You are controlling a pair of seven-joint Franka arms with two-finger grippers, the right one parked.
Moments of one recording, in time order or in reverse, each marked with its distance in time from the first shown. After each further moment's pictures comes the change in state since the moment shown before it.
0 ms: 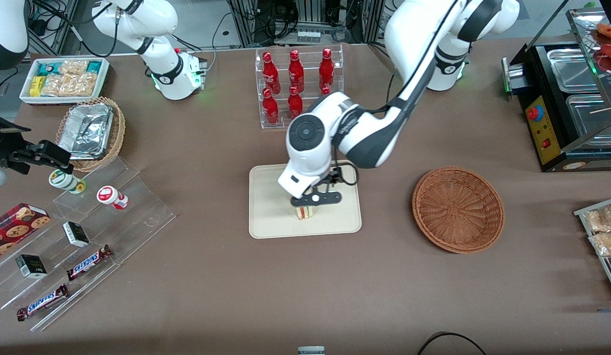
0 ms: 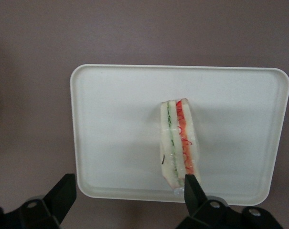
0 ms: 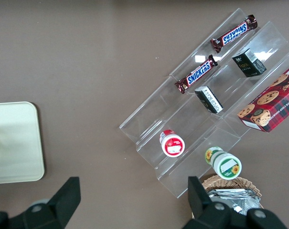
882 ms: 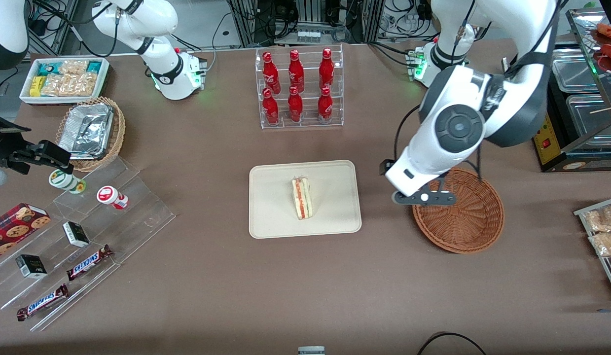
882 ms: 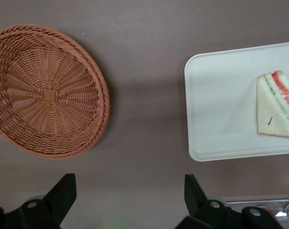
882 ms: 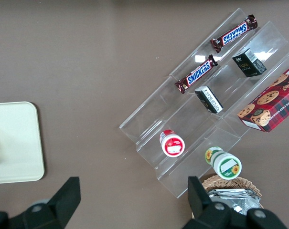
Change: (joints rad) arm 0.328 -0.397 0.004 -0.367 -0.055 -0.119 0.493
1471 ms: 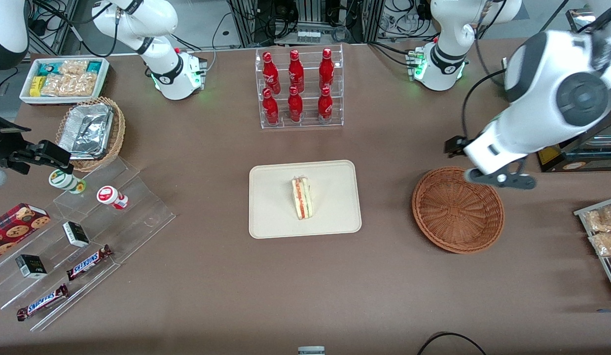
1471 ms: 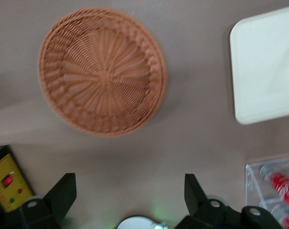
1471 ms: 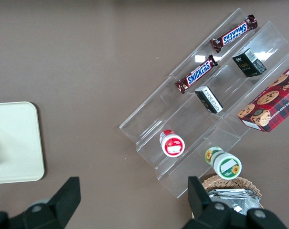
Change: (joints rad) arm 0.232 -0.212 0.003 -0.124 -0.001 -0.122 0.343
